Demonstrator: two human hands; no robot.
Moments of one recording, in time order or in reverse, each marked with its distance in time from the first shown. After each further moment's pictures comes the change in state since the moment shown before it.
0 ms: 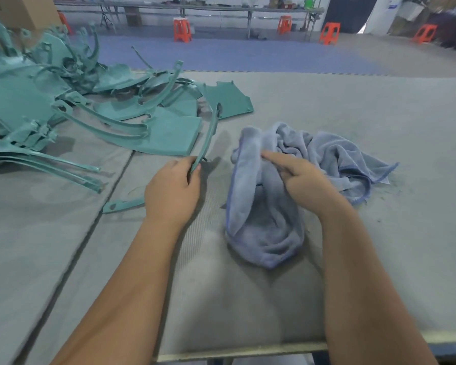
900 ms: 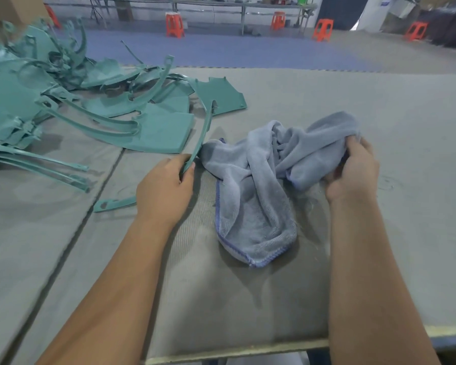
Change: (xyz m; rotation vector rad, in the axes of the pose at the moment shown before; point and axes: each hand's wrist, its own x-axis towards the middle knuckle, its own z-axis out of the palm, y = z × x) left_hand 0.000 0.001 0.000 -0.070 -0.075 -0.053; right_hand 0.003 0.011 -0.041 1.101 0.898 0.201
